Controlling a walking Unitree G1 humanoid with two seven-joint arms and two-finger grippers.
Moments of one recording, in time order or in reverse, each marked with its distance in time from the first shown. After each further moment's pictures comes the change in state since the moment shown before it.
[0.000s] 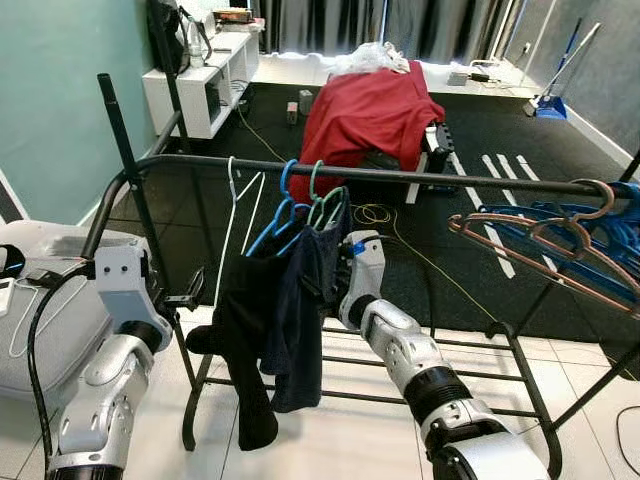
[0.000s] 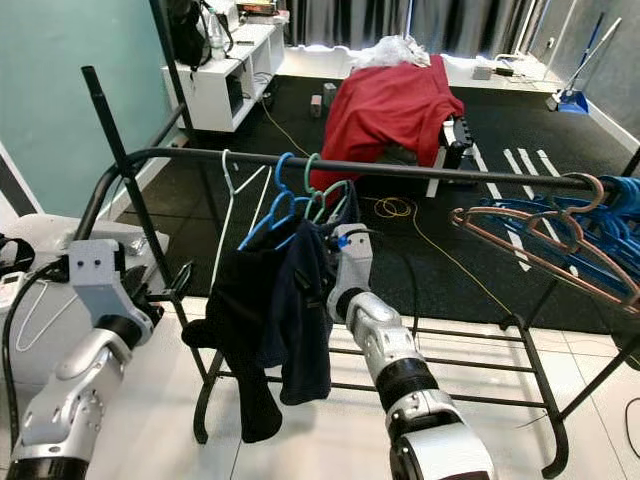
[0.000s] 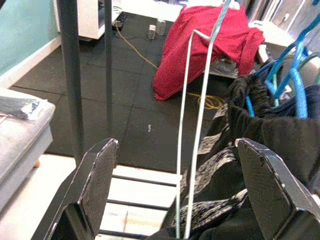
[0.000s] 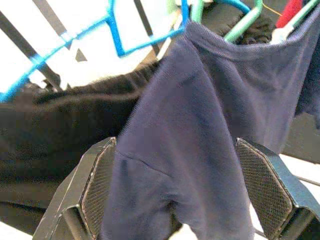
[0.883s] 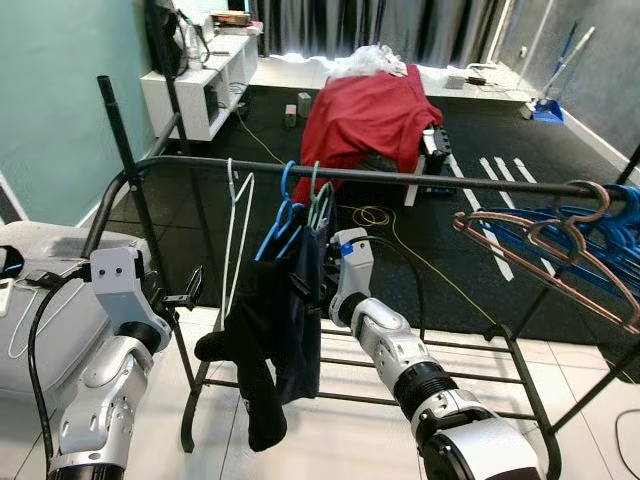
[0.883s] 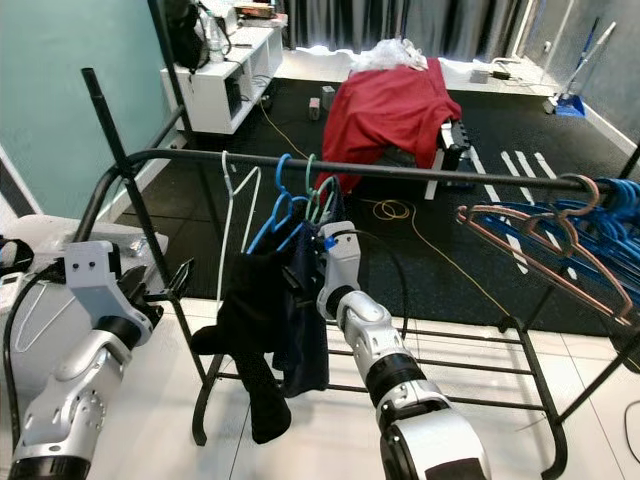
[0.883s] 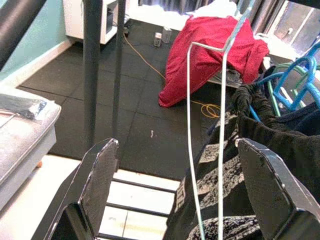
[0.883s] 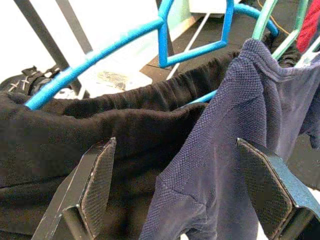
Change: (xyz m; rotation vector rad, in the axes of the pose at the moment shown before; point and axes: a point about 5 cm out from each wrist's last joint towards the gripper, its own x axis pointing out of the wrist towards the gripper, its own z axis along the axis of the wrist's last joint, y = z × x) left arm 0.000 0.004 -0.002 -0.016 -0.018 0.000; right arm 0.008 0.008 -0.003 -0.108 -0.013 0.012
